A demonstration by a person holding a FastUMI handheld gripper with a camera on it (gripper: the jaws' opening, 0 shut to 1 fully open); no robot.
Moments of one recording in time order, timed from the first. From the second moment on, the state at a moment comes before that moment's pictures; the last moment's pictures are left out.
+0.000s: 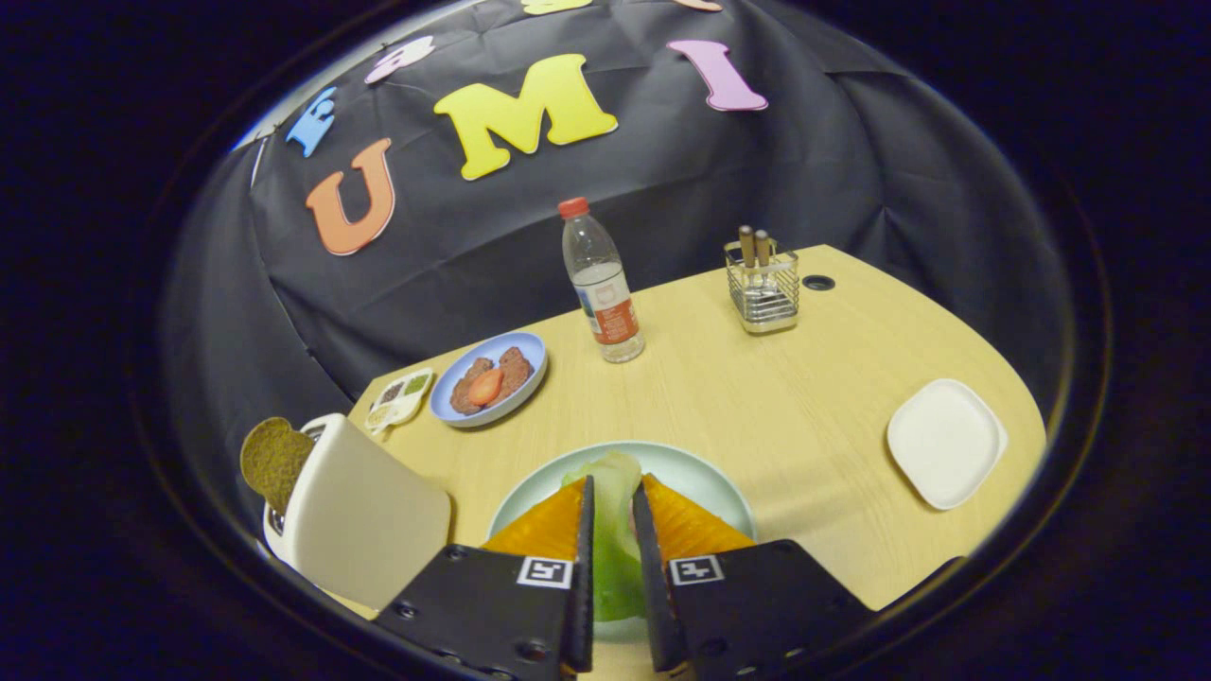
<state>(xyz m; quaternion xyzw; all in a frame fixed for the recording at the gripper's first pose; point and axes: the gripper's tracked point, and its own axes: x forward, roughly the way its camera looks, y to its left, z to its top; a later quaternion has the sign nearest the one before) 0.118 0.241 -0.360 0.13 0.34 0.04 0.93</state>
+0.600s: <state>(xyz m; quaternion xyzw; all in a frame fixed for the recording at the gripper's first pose) 0.092 0.224 -0.234 0.01 0.21 0.06 0.98</state>
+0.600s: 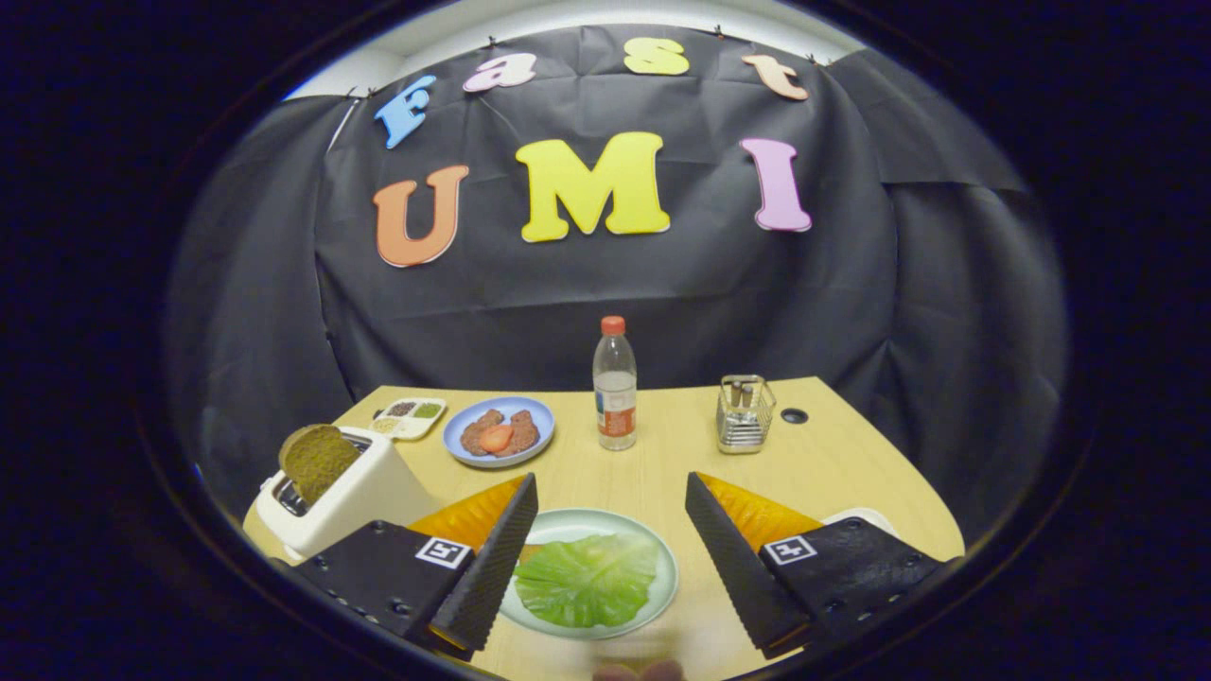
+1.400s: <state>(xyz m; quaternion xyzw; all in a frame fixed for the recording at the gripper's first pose) 0.031 0.422 -0.166 0.04 0.19 0.13 0.97</state>
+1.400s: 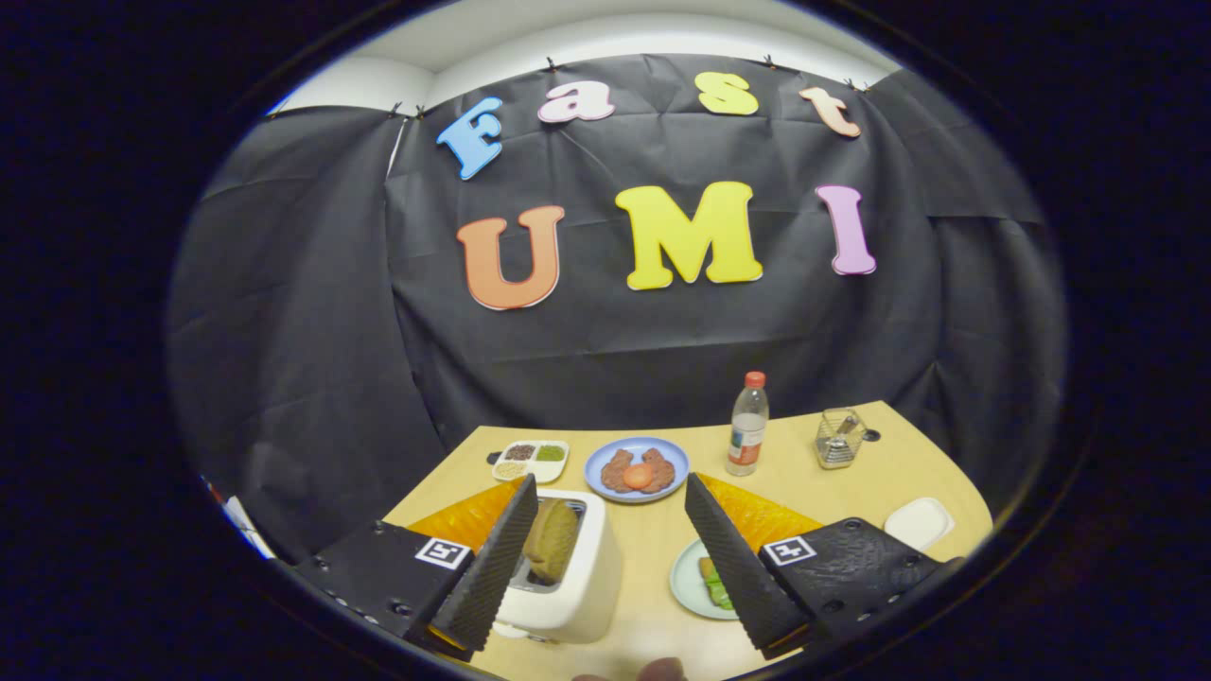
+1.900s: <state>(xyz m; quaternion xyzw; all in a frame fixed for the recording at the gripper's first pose) 0.050 0.480 -0.243 0.01 0.25 0.10 0.96</state>
